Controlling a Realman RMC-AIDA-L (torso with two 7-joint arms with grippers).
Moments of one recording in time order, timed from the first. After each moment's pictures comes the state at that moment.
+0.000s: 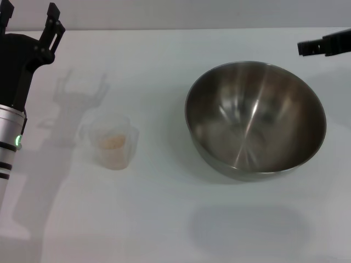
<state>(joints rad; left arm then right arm) -0.41 -2.08 -0.73 -0.35 2.19 1.39 -0.02 0.34 2.07 -1.29 -1.83 -2.62 -1.39 2.91</state>
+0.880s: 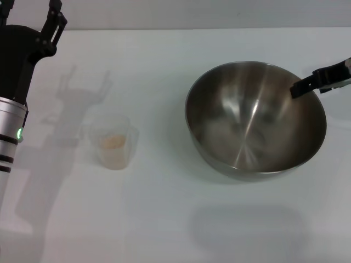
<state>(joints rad) -0.44 -2.08 -0.73 -0.35 2.19 1.40 -0.01 0.62 2.03 -1.07 -1.31 -2.63 -1.53 2.81</state>
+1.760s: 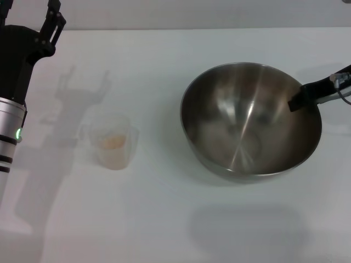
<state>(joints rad) -0.44 -2.08 -0.73 -0.34 2.19 1.40 -0.01 0.64 2.04 -1.08 -1.19 -2.63 -1.49 2.80</state>
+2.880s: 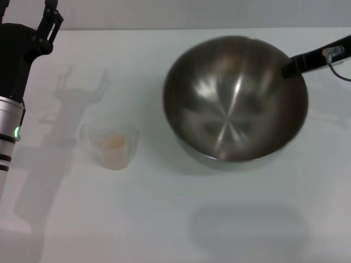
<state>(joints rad) -0.44 -2.08 -0.74 -0.35 2.19 1.40 -0.01 0.62 2.07 -1.09 -1.35 -2.59 -1.44 2.76</state>
